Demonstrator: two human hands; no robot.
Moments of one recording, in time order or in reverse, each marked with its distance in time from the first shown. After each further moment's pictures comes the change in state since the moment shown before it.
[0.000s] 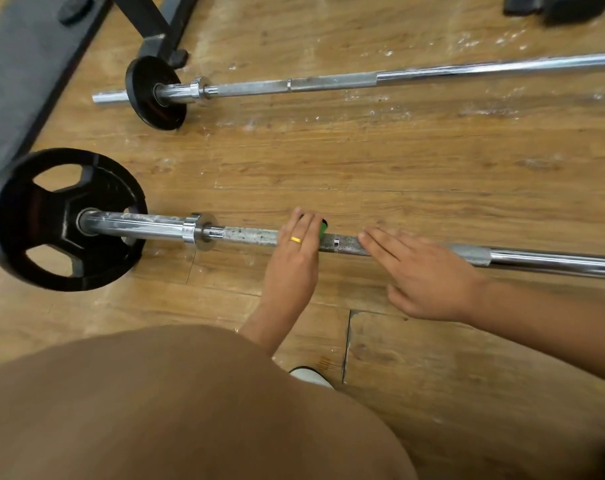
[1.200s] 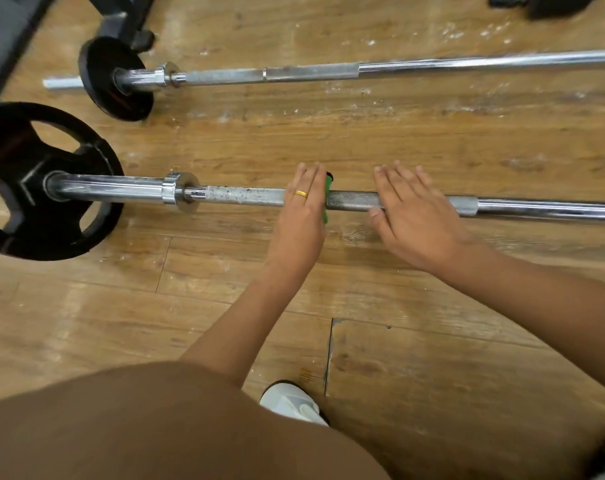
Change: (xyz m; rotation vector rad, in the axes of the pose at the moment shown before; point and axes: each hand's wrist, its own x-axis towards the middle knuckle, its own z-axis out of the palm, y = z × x) left_hand 0.083 0.016 0.029 -0.122 0.021 -0.053; right_hand 0.051 0.052 0.004 0.100 0.143 0.391
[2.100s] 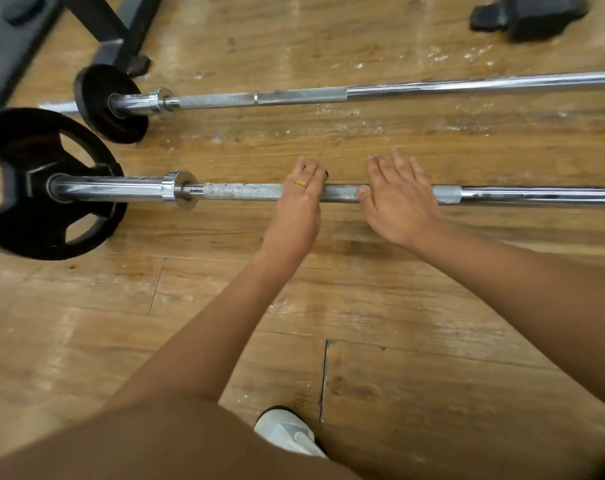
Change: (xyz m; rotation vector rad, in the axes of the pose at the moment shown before) left_hand 0.052 -0.002 0.002 0.049 -0.085 0.075; right_hand 0.055 0.010 -0.016 0.078 -0.098 0.184
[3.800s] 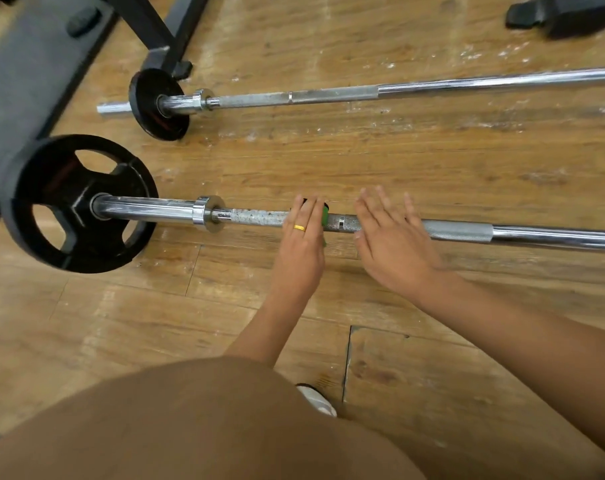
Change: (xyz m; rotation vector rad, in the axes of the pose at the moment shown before) left_hand -0.091 -0.011 -0.004 -0.012 0.114 -0.100; right_hand -0.066 -0.052 0.031 0.025 0.087 -0.174
